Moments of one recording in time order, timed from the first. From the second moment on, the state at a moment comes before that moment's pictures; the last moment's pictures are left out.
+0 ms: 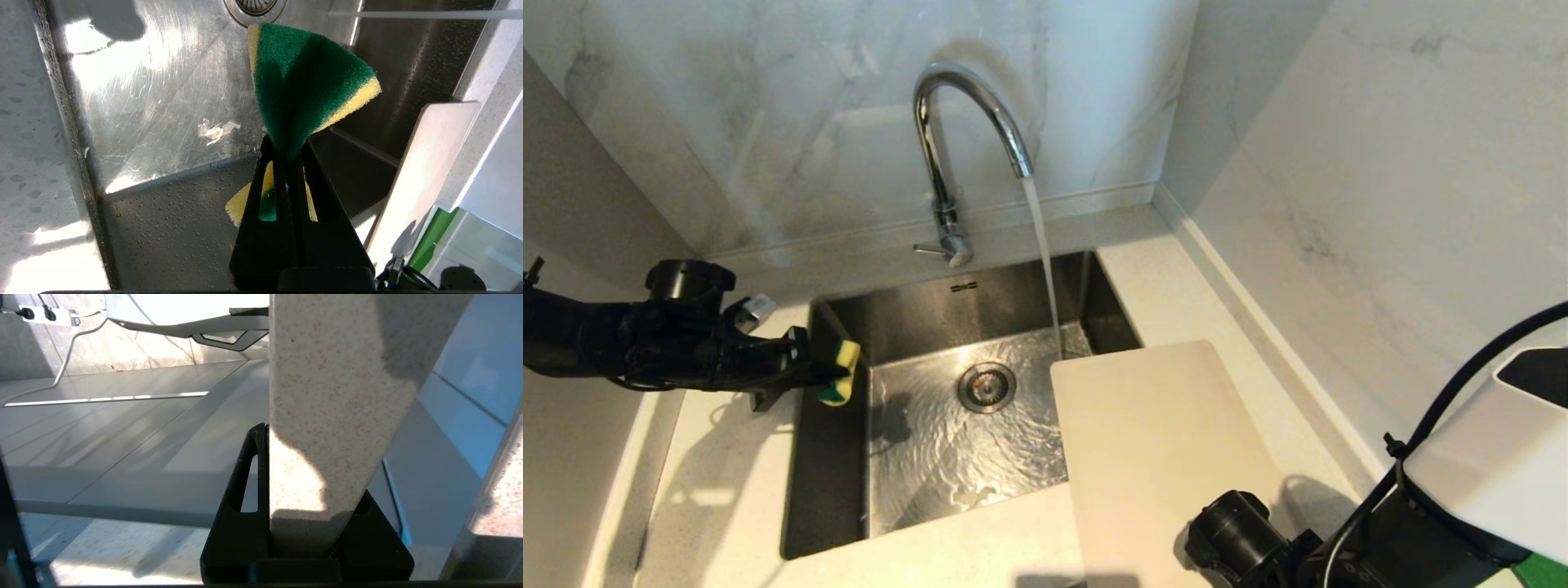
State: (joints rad) left arm 0.01 1.98 -1.24 0.01 -0.57 -0.54; right arm 0.53 1.93 -0.53 -0.02 0.08 -1.19
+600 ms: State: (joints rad) left arm 0.01 1.99 -1.26 0.01 -0.57 -0.54; right arm 0.53 1.95 -0.54 -0.02 0.08 -1.21
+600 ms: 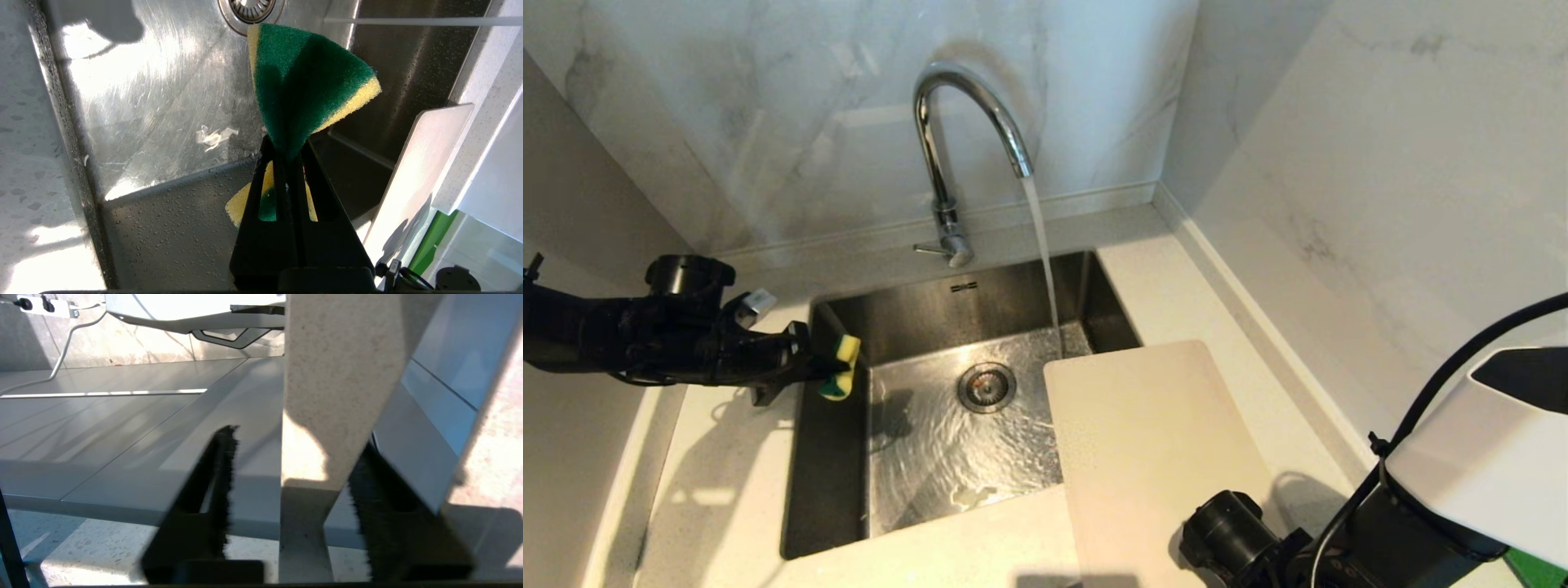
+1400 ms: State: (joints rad) left arm 0.01 1.96 -1.26 0.02 -0.57 -0.54; right arm 0.53 1.72 -0.50 -0.01 0.08 -1.21
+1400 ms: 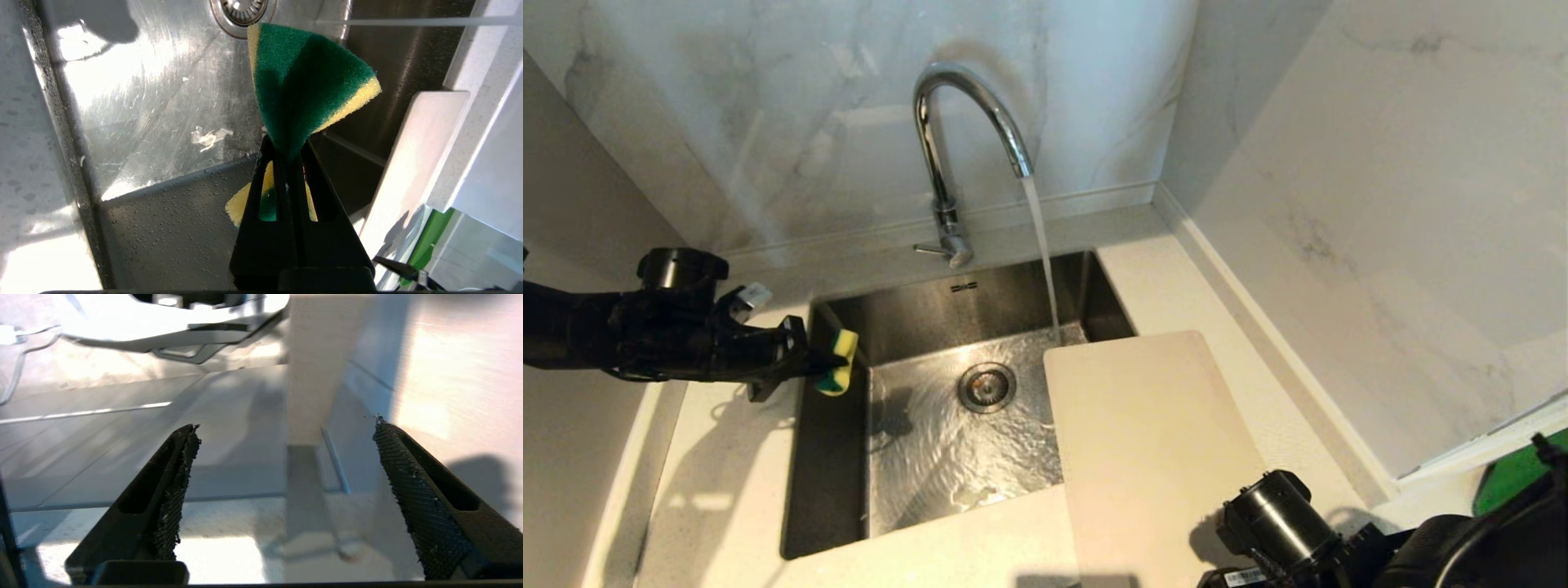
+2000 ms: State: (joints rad) left arm 0.00 1.91 -1.25 0.02 -0.58 -0.55; right arm 0.53 1.49 -0.52 -0.01 0.08 -1.20
